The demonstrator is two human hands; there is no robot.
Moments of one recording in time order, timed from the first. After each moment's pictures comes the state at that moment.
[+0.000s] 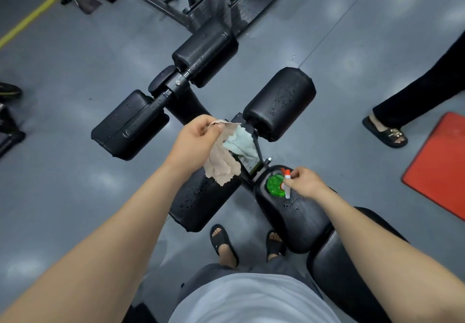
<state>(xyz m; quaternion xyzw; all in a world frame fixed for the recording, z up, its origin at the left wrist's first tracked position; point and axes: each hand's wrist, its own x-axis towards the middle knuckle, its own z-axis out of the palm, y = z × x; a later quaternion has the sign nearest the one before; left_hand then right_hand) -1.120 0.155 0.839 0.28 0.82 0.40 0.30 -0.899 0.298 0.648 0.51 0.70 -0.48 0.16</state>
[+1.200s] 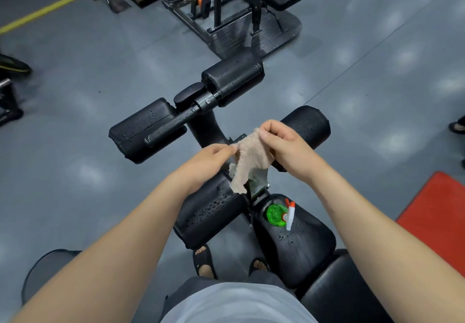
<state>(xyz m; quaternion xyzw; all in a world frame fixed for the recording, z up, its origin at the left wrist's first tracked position) -1.156 0.139 0.838 0.21 0.78 0.36 0.47 -1.018 0.312 0.832 0.20 0.70 -0.69 -0.07</state>
